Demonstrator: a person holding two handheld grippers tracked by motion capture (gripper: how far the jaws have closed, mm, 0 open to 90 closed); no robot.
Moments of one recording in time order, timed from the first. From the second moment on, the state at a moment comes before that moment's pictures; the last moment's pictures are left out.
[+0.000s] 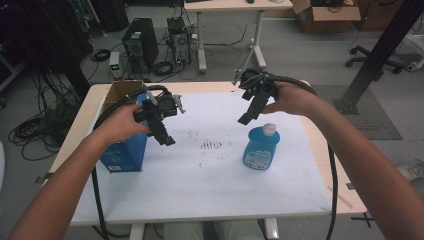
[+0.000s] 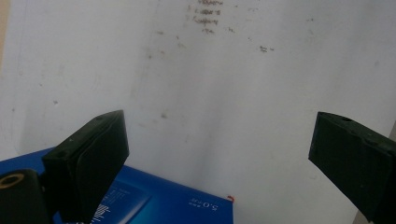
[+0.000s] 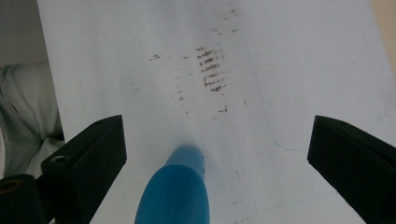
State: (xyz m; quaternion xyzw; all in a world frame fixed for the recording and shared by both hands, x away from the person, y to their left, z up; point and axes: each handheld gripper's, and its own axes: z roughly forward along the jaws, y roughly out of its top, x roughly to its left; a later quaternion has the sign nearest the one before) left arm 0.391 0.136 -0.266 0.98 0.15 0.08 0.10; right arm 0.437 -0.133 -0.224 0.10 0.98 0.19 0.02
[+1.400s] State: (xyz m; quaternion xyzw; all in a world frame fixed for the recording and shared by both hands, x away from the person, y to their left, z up) left arm 0.388 0.128 -0.263 0.98 0.15 0.08 0.09; right arm 0.407 -0.201 -0.194 0.12 0.96 0.24 0.02
